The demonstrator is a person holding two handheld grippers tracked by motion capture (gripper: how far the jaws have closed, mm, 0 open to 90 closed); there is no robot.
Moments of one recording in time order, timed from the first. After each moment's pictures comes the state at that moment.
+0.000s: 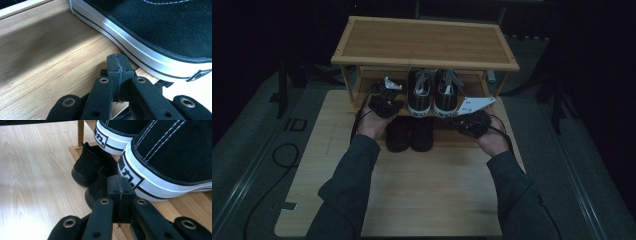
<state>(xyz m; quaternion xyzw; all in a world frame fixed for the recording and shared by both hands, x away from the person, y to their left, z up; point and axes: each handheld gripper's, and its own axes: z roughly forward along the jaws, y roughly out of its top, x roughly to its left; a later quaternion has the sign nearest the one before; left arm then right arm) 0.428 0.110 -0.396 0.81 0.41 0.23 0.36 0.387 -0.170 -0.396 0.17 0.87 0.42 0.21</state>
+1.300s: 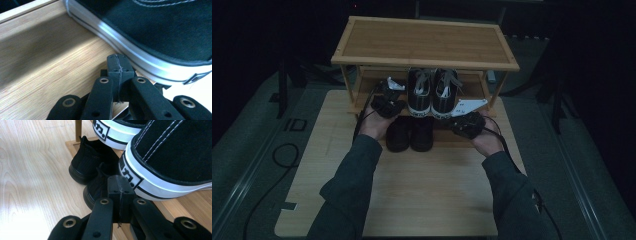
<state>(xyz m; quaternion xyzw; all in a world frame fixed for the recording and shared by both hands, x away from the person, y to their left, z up) 0.427 0.100 -0.396 0.81 0.40 0.24 0.36 0.393 -0.160 -0.409 0.17 0.87 0.40 0.21</state>
